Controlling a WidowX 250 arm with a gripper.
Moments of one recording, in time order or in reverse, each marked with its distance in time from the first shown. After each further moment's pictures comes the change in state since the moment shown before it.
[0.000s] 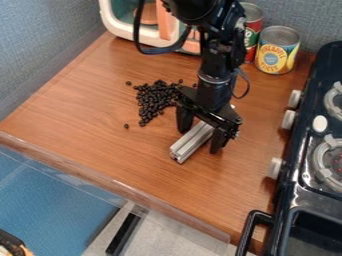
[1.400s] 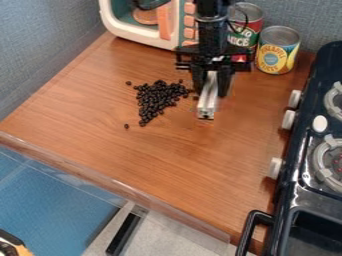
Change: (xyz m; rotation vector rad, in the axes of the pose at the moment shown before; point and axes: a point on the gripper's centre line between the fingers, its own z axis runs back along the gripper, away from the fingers) arm 0.042 0.027 0.044 -0.200 -0.018 0.521
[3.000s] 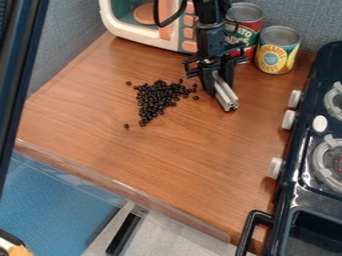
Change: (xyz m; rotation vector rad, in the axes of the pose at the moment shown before) arm 0.063 0.009 -0.042 -0.030 0.048 0.543
